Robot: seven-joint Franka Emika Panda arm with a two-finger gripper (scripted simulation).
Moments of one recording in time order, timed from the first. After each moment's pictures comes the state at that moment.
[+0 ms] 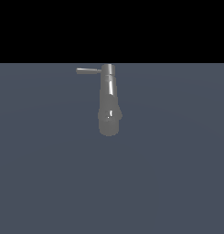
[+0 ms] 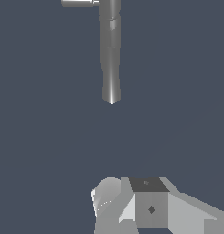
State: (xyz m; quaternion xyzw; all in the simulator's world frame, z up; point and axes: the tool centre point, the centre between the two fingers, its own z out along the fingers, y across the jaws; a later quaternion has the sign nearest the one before) arm -0.250 -0.010 0.496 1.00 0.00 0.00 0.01
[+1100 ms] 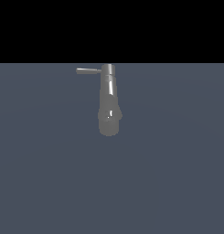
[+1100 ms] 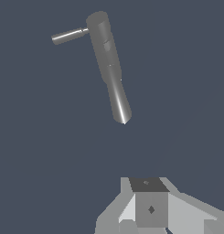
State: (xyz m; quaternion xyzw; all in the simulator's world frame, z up) arm -0.176 0.002 0.492 0.99 -0.11 -0.02 -0.05
